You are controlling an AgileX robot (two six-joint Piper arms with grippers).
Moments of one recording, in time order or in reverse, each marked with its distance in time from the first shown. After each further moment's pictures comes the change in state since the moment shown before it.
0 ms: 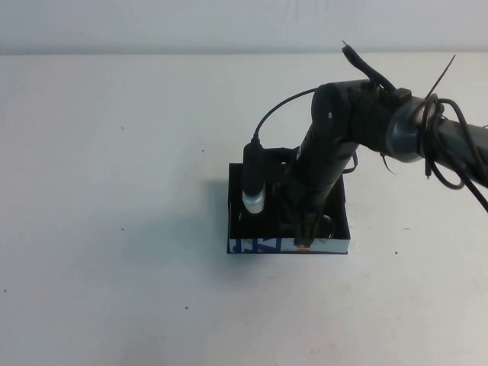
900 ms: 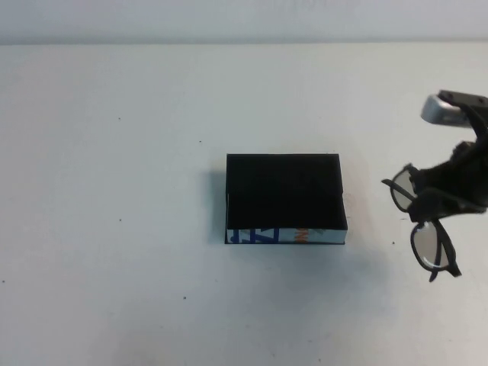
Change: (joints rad) right arm -0.421 -0.543 0.611 0.261 -0.059 0.751; left arm 0.000 0.000 0.000 0.000 0.000 0.000
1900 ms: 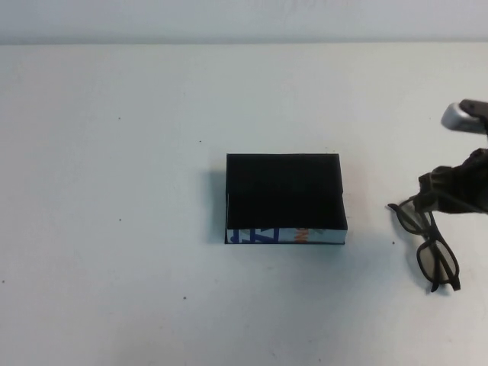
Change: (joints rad) right arm -0.026 -0.020 0.156 -0.011 -0.321 0.052; left arm 0.000 0.000 0.000 0.000 0.000 0.000
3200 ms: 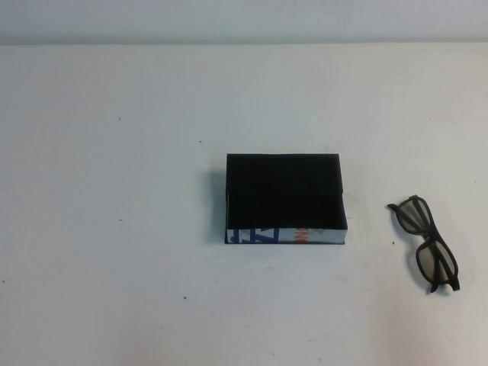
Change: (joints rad) right arm -0.102 -1.596 0.870 -0.016 -0.519 -0.078; left arm 0.000 0.000 0.000 0.000 0.000 0.000
